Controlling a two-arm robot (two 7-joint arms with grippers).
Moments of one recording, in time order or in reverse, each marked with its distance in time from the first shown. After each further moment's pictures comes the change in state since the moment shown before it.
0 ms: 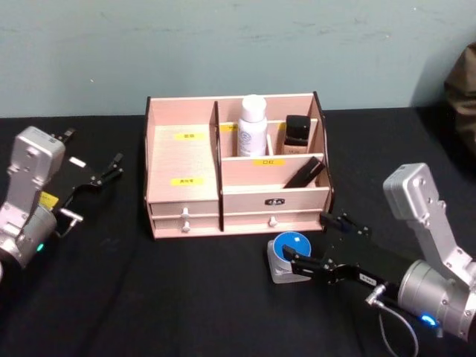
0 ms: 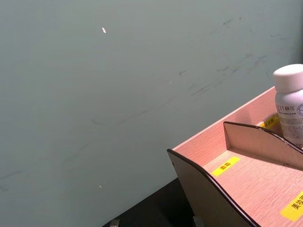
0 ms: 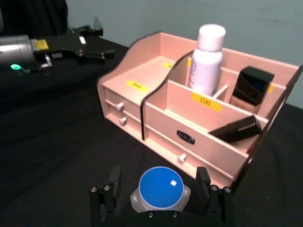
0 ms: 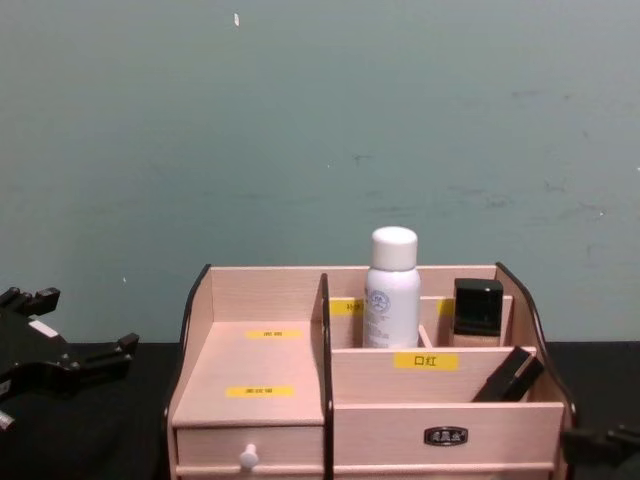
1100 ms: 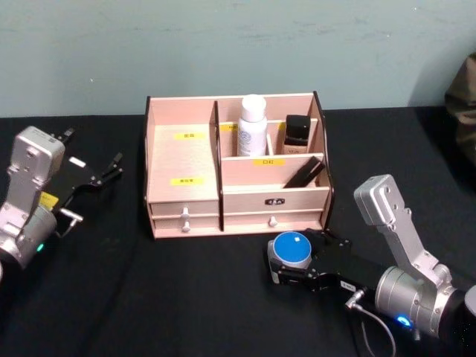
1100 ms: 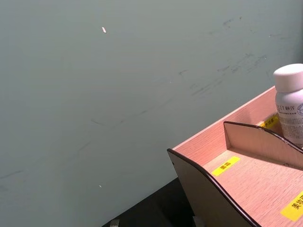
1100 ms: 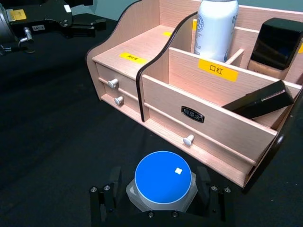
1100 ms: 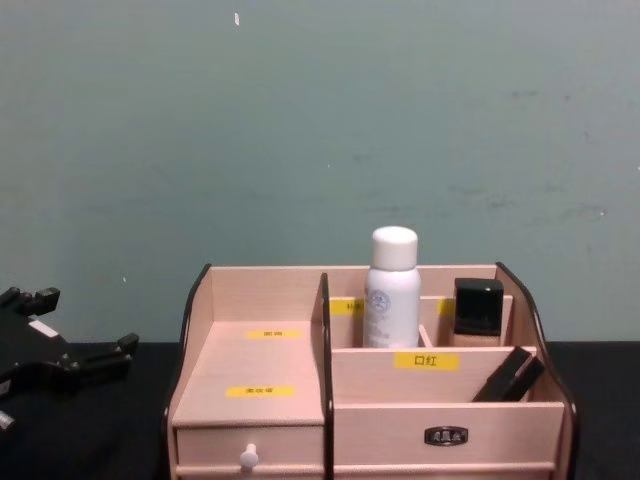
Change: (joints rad) left arm 0.000 0.000 0.000 0.000 0.000 0.000 0.000; right arm 0.074 -0.097 -0.039 0.160 -0.052 0.030 0.054
